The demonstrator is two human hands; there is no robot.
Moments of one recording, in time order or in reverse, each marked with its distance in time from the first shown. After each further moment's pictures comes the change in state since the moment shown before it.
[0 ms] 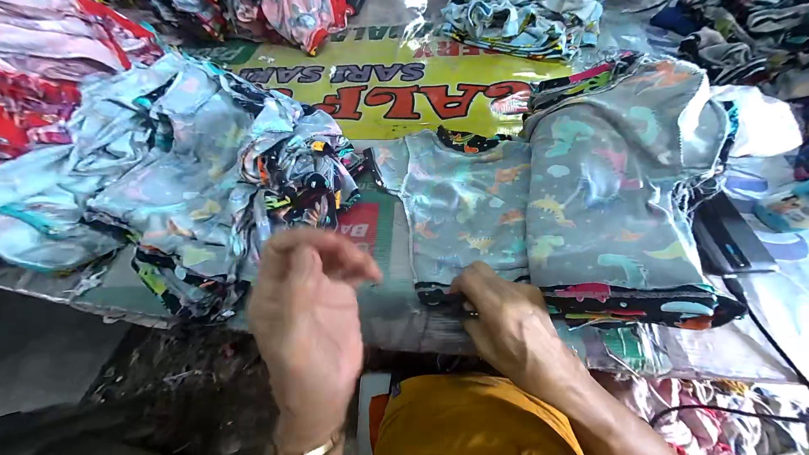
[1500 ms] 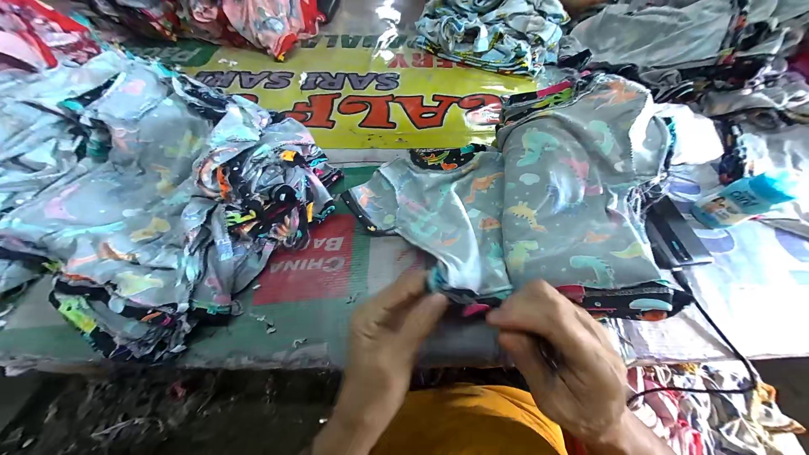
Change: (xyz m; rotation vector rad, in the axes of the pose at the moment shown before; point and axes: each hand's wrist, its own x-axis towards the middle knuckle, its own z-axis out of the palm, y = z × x) left_hand -0.026 -0.034 0.040 -0.110 -0.219 -0.145; right_hand -0.022 0.004 -0.042 0.338 0.328 -0.192
